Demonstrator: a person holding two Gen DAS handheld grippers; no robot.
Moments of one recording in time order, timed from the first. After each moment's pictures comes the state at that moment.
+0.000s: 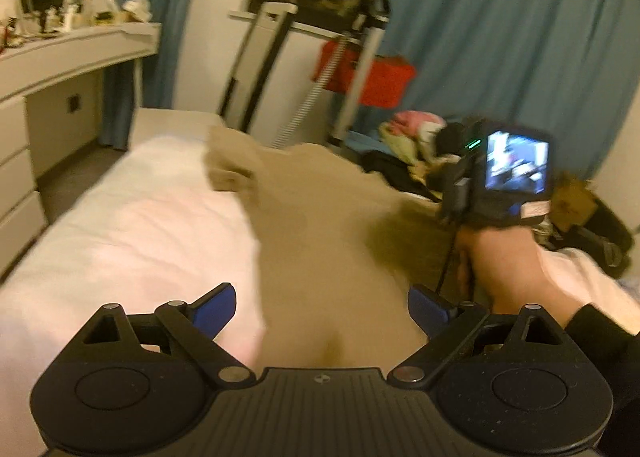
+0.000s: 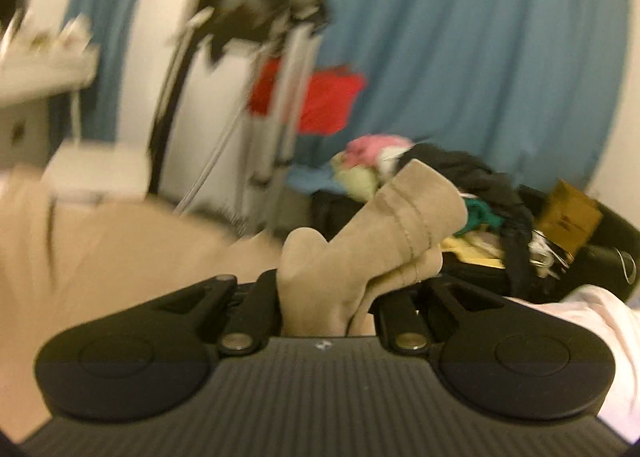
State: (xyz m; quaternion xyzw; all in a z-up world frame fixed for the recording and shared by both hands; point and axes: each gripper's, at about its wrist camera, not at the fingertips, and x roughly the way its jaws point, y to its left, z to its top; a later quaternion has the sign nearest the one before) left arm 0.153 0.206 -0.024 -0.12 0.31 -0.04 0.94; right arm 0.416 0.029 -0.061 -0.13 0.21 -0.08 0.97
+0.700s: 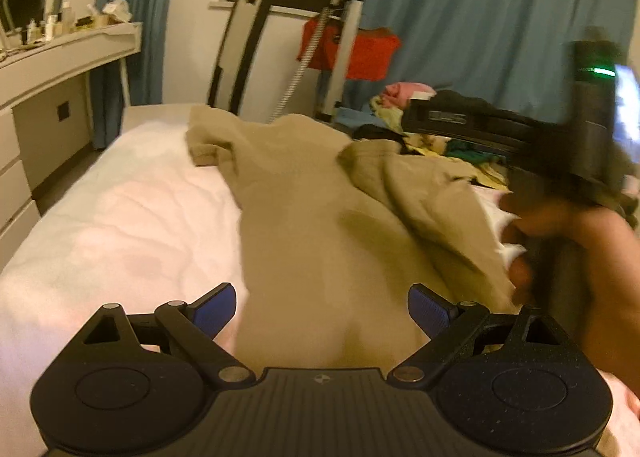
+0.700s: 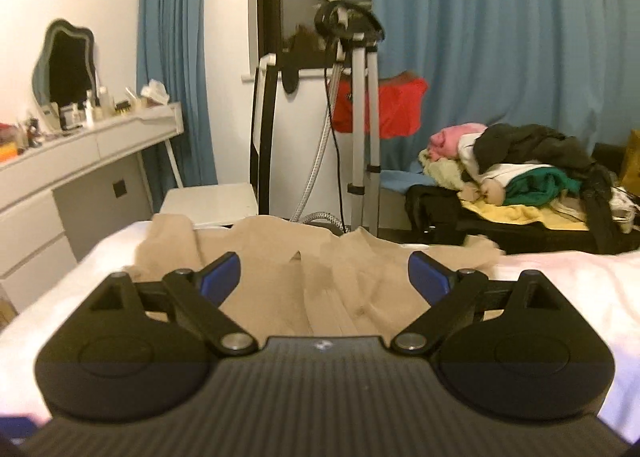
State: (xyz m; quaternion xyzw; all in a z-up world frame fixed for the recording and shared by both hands) left arm 0.148 0.172 -0.038 -0.08 0.33 -0.07 0.94; right arm 0.295 -0.003 0.004 0.01 0.19 0.06 0.98
